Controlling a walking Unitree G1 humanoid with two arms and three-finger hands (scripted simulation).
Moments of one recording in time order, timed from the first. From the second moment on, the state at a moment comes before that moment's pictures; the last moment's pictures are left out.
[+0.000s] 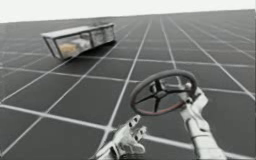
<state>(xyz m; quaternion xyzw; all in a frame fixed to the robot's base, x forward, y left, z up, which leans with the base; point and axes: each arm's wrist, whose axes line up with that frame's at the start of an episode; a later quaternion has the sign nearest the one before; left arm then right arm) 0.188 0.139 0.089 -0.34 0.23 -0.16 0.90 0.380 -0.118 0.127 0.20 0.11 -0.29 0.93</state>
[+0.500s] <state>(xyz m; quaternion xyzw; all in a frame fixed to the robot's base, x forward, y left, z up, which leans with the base) 0.188 0.138 0.089 -0.34 0.23 -0.16 0.90 0.380 -0.119 0.127 0.20 0.11 -0.29 0.93</state>
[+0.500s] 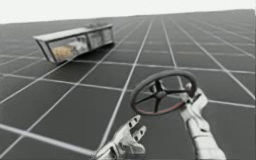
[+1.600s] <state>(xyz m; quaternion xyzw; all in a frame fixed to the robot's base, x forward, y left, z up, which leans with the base) 0.187 0.139 0.088 -0.34 0.23 -0.16 0.90 0.380 -0.119 0.127 0.20 0.11 -0.29 0.93</state>
